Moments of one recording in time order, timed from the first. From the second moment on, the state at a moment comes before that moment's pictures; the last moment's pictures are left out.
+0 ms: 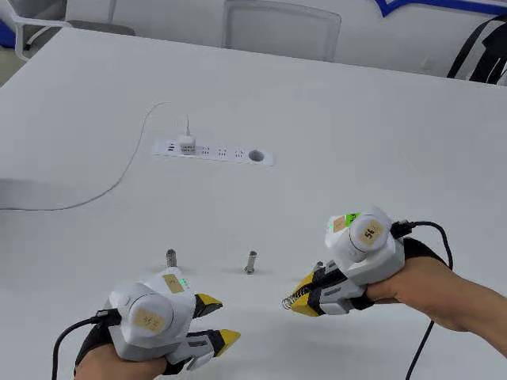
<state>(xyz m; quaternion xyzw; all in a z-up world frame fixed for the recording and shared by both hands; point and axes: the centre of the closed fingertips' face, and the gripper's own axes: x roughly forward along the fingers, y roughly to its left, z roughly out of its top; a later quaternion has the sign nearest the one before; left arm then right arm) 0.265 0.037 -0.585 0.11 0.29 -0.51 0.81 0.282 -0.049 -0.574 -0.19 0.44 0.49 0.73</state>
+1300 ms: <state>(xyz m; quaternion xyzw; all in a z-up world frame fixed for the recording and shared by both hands) 0.287 0.073 -0.593 0.08 0.31 -0.45 0.84 0.354 -0.046 -0.587 -0.22 0.46 0.47 0.72</state>
